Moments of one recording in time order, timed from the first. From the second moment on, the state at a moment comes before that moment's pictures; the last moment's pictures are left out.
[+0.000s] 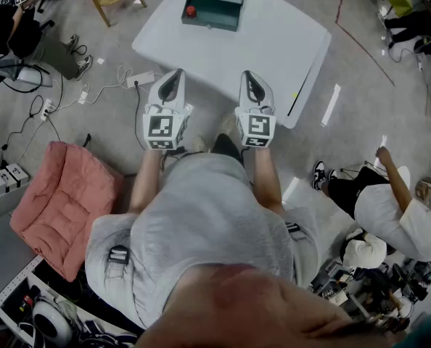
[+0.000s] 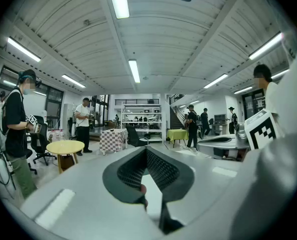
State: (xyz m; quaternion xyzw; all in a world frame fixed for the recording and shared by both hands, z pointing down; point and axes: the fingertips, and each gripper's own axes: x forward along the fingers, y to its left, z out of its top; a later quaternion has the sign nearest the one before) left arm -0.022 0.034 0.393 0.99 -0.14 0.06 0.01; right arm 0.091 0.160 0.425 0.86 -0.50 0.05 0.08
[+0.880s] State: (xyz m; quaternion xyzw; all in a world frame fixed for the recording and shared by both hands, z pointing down) left arm -0.023 0.013 0.389 0.98 -0.17 0.05 0.01; right arm 0.097 0.127 0.414 0.85 -0.53 0.04 0.07
